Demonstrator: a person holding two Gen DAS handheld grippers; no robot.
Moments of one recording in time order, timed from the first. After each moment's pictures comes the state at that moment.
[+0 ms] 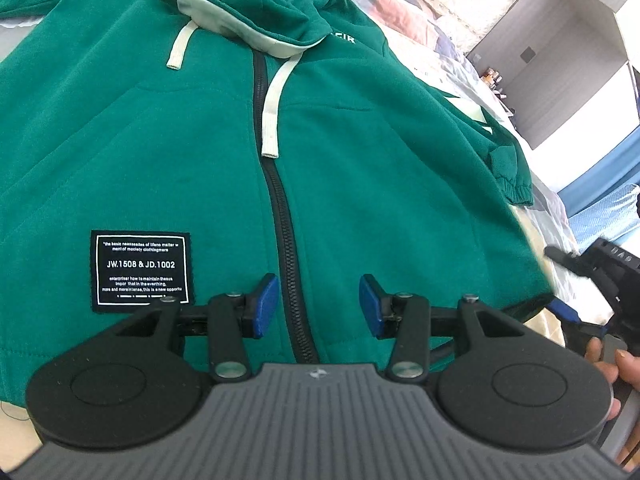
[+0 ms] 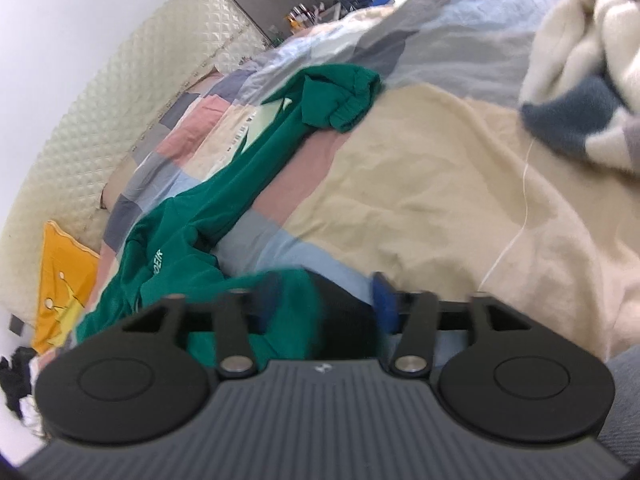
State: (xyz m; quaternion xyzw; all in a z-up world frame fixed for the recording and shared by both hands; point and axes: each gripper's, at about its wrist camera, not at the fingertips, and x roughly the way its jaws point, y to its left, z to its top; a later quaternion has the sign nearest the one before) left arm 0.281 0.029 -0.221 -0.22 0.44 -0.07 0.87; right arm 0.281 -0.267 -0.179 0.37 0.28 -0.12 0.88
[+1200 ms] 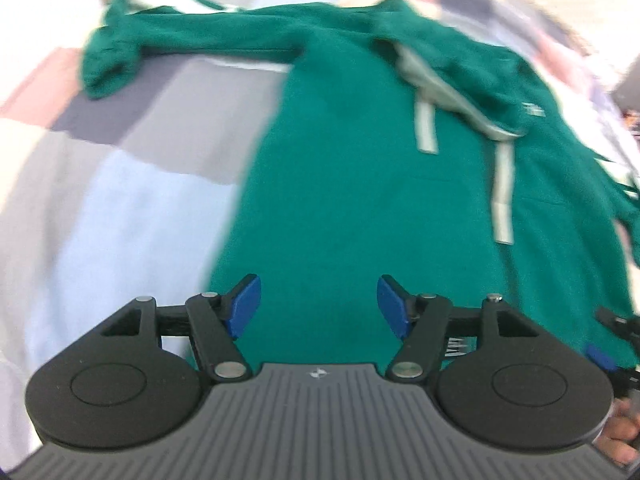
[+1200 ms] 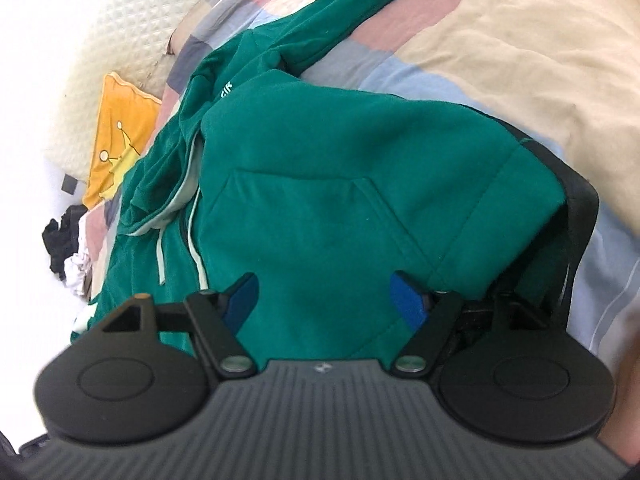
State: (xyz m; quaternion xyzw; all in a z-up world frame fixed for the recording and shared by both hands) left arm 0.260 0.182 -0.161 -0.17 0.48 0.17 0.85; right arm 0.332 -0.217 -0.218 0.35 0.43 0.09 0.83
